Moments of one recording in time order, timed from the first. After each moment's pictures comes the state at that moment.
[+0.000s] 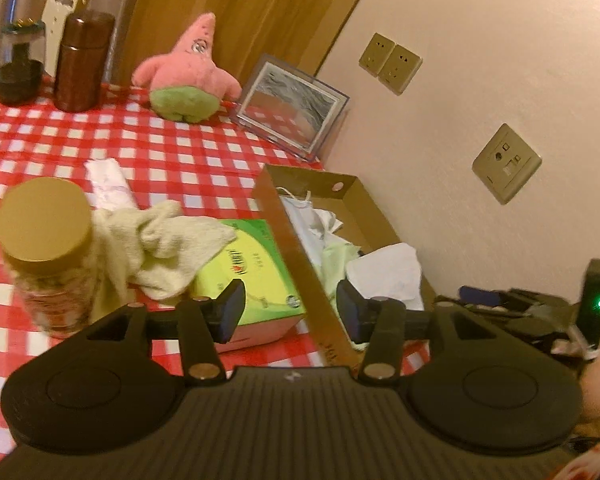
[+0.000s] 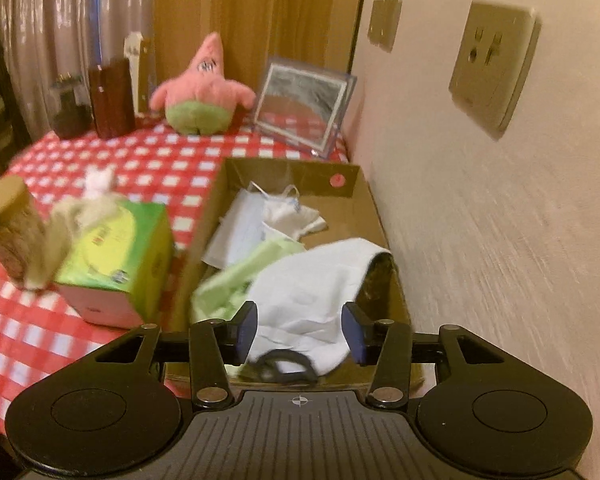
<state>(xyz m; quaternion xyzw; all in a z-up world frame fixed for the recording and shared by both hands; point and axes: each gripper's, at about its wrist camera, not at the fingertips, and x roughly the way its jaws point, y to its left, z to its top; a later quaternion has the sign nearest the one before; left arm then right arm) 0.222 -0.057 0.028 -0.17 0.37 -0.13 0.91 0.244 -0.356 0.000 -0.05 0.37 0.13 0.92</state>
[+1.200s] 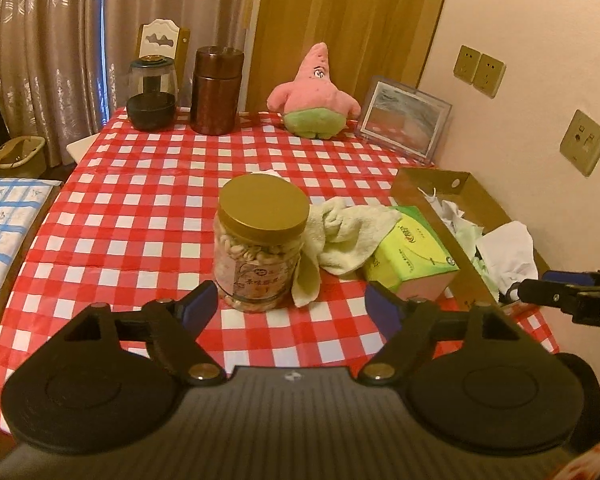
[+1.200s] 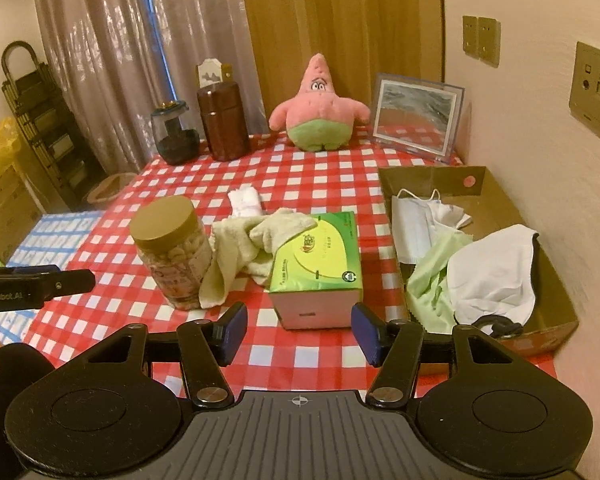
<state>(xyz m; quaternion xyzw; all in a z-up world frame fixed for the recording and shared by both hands) 0.128 0.043 0.030 -0.08 0.35 0.01 0.93 0.166 -0.233 0.035 0.03 0.38 0.22 0.90</state>
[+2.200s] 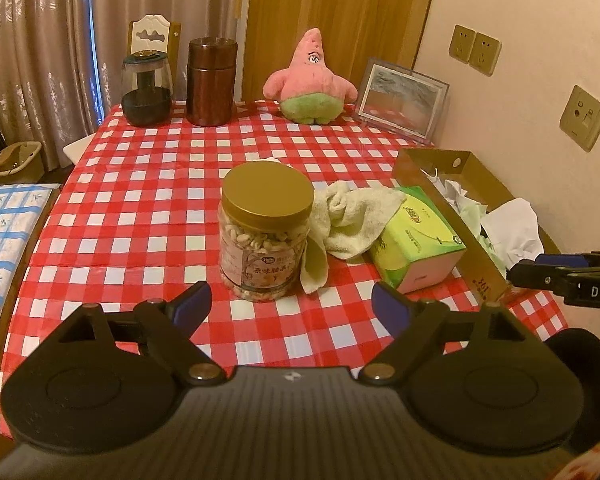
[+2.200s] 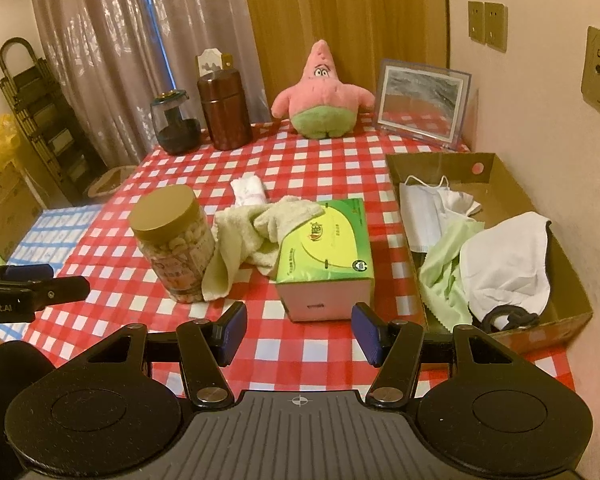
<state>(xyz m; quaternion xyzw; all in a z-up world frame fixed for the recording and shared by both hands) 0.128 0.048 0.026 -0.06 0.37 0.00 0.93 0.172 -0.221 0.023 0.04 0.39 0.22 0.90</state>
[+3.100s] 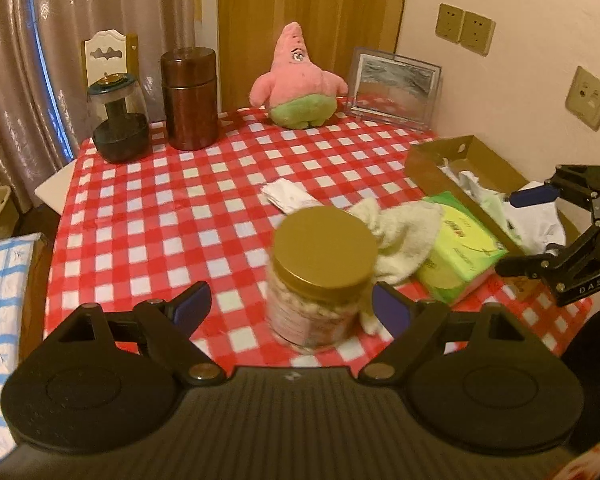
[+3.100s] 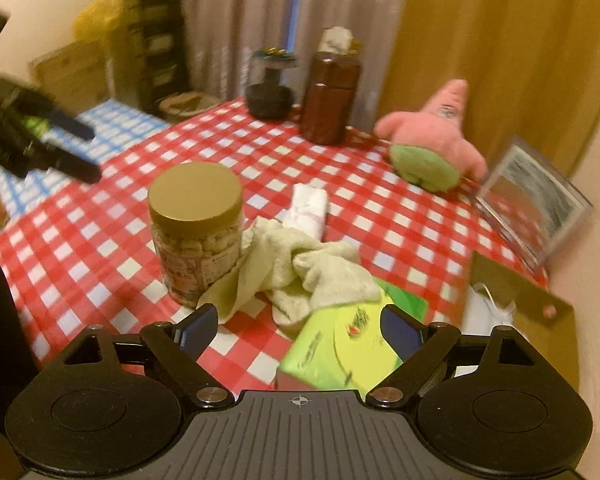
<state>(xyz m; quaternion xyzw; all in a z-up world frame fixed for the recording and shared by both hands) 0.210 0.120 0.034 0.01 0.39 -0.07 0.92 0.256 -0.152 -0.001 -0.18 0.33 0.37 0.85</state>
